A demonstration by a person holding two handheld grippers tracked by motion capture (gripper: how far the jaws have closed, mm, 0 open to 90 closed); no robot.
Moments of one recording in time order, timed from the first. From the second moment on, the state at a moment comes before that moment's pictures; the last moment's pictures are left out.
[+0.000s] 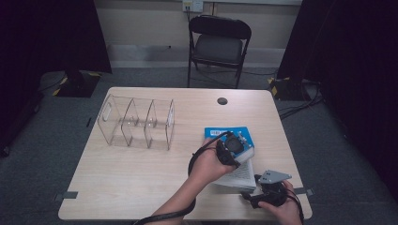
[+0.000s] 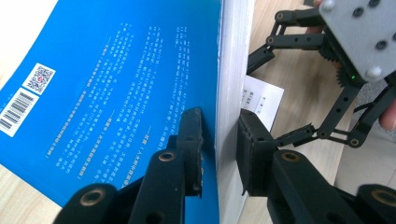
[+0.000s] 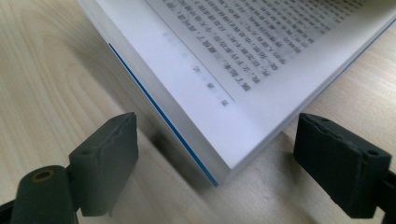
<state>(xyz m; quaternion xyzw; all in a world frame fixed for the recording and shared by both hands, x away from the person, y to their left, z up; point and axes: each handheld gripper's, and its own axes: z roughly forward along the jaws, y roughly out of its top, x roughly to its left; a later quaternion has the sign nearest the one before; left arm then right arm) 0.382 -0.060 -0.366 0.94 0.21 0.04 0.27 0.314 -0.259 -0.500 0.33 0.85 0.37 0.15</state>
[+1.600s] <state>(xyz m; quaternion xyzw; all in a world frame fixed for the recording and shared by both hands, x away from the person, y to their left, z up) 0.388 -0.058 -0.344 0.94 0.22 0.03 0.26 0.318 -0.276 -0.495 0.39 0.80 0.41 0.20</state>
